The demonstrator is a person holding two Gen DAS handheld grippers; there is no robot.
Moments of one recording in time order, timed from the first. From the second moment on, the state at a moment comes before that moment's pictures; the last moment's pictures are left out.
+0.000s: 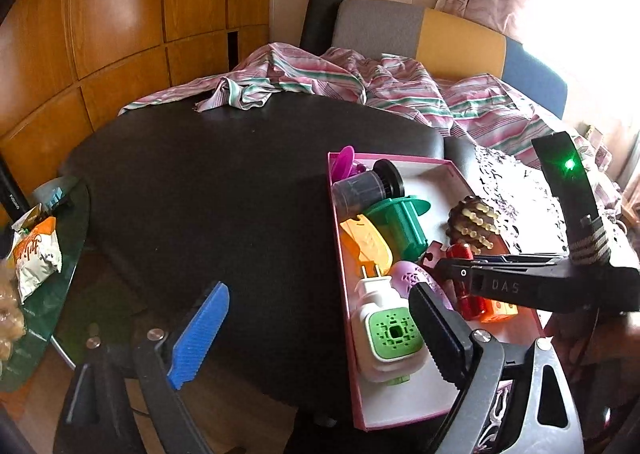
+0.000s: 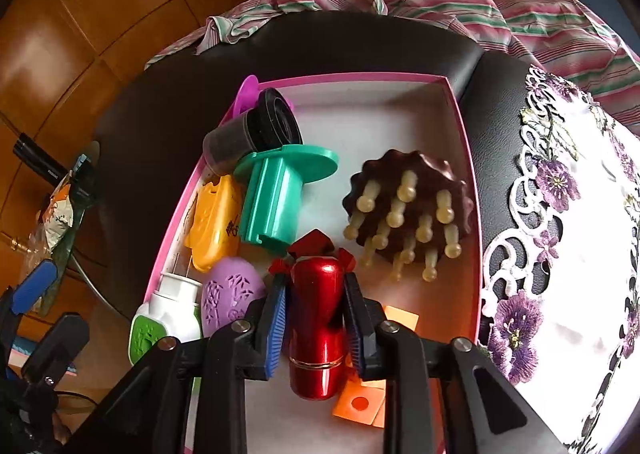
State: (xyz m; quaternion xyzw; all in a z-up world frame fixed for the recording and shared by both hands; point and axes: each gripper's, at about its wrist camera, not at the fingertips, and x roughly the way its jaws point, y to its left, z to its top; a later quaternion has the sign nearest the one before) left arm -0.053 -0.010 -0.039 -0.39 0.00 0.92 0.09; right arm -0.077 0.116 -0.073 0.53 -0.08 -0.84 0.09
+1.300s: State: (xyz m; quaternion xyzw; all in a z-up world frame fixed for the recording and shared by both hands) left arm -0.005 0.005 -0.009 -0.33 0.01 0.94 0.05; right arm 0.032 0.112 -0.015 0.36 -0.04 -0.93 -0.06
